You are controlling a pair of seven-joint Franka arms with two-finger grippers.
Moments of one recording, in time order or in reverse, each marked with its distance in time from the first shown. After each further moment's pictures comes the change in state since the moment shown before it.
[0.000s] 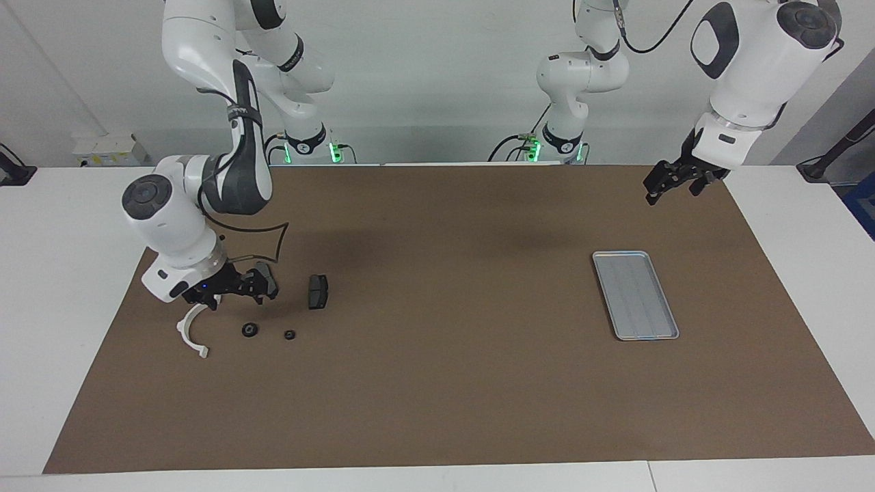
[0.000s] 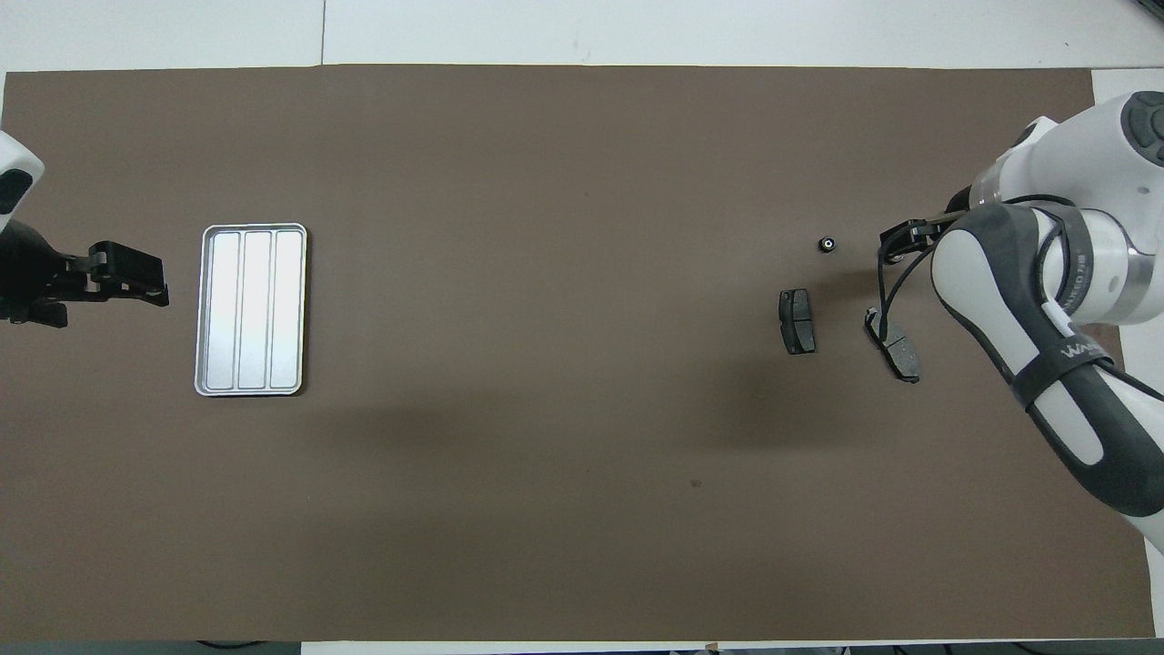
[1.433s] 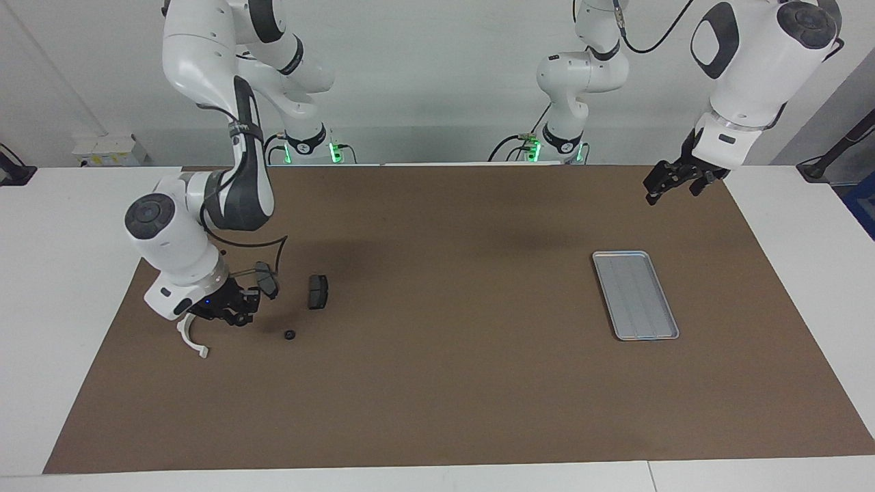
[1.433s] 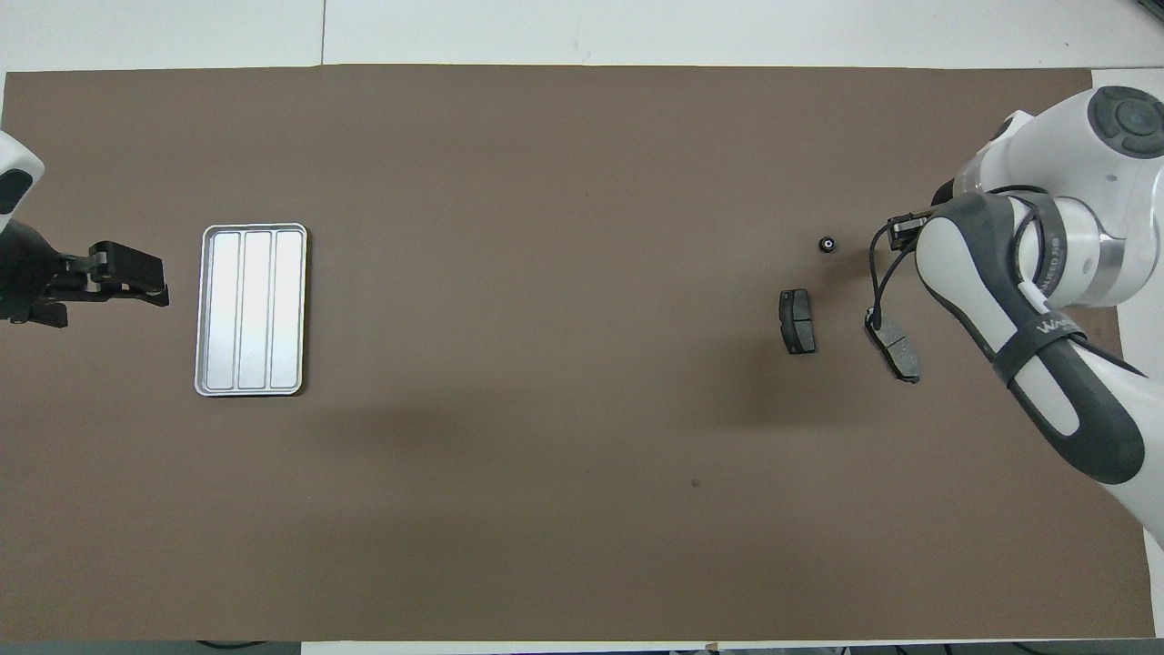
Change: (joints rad) left arm 0.000 0.000 0.000 0.000 0.000 0.000 0.000; right arm 0.016 0.016 0.010 0.136 -0.011 -0.112 -0.007
